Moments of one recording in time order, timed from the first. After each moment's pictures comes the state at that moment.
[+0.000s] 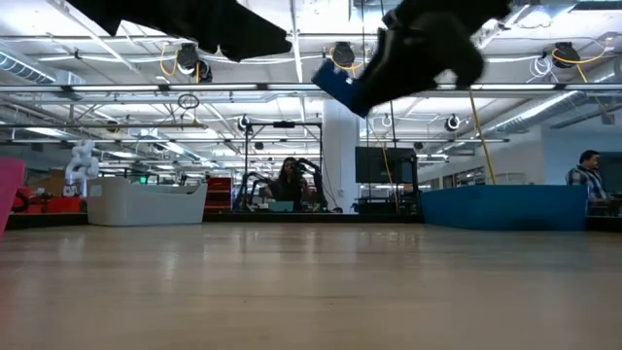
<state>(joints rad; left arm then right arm) -0.10 1.29 0.72 0.32 -0.06 0.24 0.41 1.63 1.04 -0.26 0.71 -0.02</state>
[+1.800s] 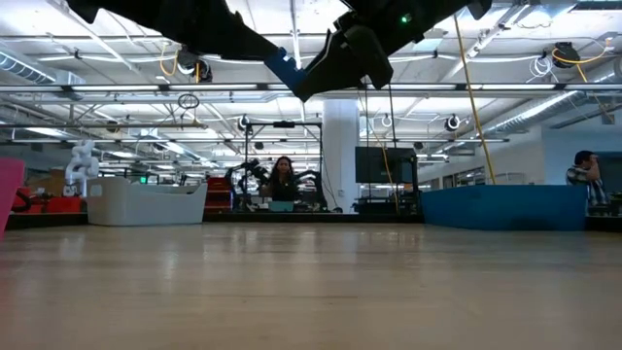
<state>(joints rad) -0.19 1.29 0.72 0.25 -0.32 0.31 0.16 1.63 1.03 0.10 0.44 -0.41</state>
